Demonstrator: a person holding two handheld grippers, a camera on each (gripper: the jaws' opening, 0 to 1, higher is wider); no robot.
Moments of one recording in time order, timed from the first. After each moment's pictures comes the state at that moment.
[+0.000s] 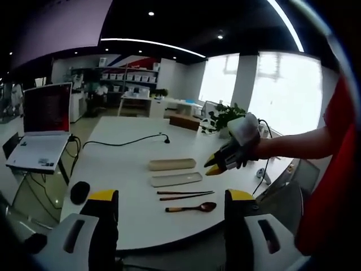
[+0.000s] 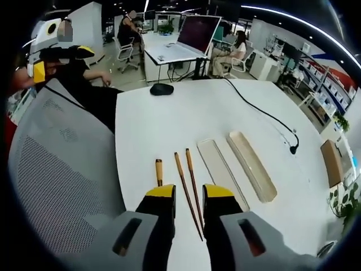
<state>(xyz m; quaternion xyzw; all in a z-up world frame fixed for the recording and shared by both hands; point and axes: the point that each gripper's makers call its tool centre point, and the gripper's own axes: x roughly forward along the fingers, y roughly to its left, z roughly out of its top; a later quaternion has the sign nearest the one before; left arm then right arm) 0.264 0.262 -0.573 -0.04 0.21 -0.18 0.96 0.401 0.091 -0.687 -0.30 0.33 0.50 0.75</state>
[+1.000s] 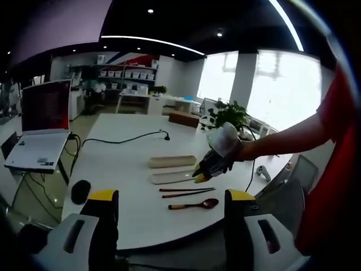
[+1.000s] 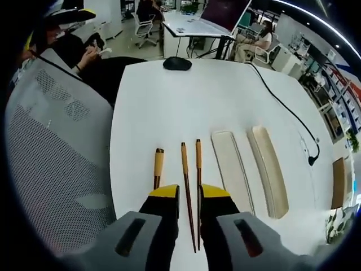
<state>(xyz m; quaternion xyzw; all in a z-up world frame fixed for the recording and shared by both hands) 0.268 0.273 -0.582 -0.04 0.23 -0.20 0.95 0.409 0.116 -0.742 -0.37 0.36 0.53 0.67</state>
